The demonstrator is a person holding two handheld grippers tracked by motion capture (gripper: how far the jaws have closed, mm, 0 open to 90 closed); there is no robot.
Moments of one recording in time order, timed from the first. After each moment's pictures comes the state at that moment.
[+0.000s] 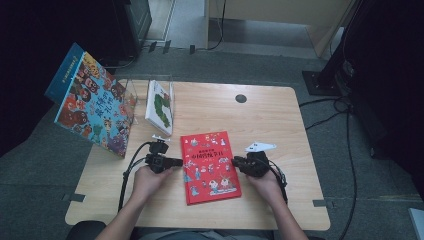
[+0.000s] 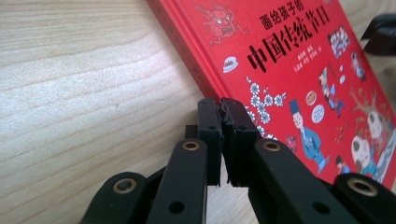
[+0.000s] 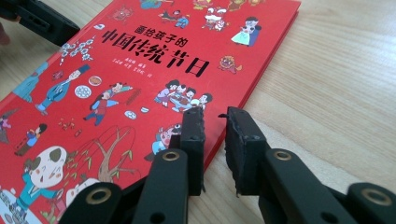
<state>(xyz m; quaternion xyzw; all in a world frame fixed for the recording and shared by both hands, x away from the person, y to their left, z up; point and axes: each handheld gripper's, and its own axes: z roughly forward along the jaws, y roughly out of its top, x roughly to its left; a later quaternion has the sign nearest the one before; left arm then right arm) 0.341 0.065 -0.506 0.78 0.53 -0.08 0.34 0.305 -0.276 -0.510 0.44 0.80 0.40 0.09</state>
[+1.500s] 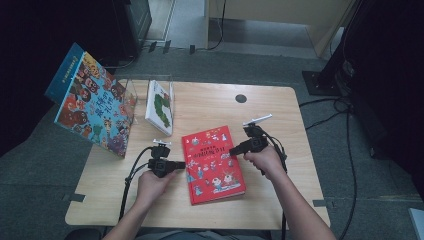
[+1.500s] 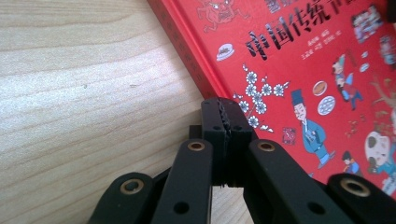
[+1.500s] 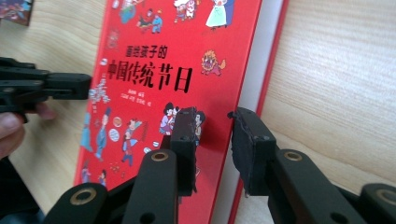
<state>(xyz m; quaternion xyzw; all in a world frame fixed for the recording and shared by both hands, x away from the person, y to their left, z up) 0.327 0.058 -0.510 0.76 0.54 -0.08 0.35 0.369 -0.270 -0.461 0.57 0.76 0.29 -0.11</state>
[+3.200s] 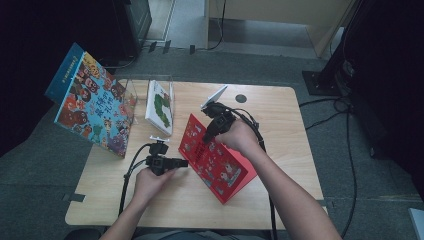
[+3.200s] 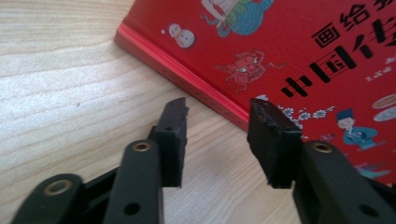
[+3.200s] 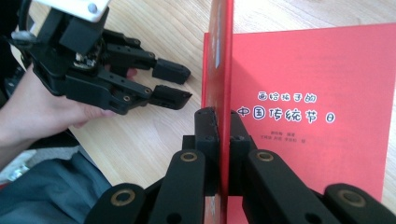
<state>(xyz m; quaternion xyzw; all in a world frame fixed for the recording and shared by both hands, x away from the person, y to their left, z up) 0.333 0.065 -0.499 0.76 0.52 -0.11 0.38 0.387 -0.158 -0.363 0.45 0.87 0.19 -0.11</state>
